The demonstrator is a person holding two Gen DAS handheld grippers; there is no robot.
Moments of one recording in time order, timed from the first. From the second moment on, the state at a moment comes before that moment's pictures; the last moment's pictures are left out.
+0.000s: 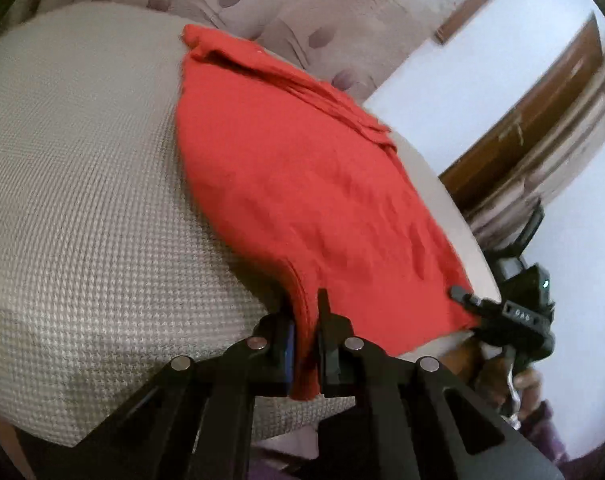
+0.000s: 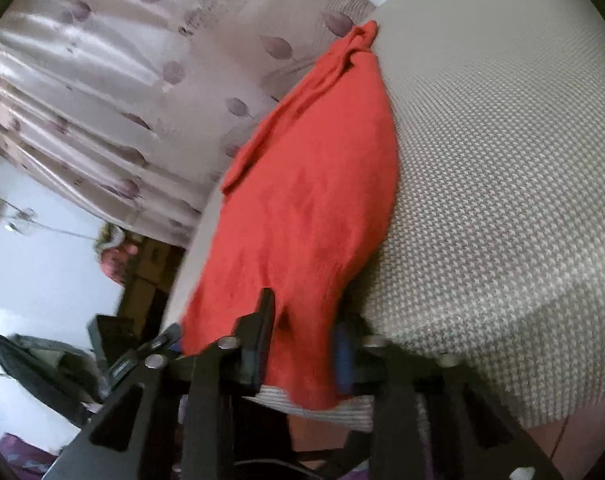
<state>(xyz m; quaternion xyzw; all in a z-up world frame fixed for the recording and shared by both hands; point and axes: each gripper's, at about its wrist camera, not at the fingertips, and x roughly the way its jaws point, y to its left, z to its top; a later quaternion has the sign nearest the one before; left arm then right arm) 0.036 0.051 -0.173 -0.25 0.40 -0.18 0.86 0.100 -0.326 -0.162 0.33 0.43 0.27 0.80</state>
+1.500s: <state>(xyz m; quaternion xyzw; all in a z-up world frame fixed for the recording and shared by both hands) -0.004 0.046 -0.137 -0.11 0.34 -0.14 0.92 0.059 -0.342 -0.145 0.35 0.39 0.31 0.79</state>
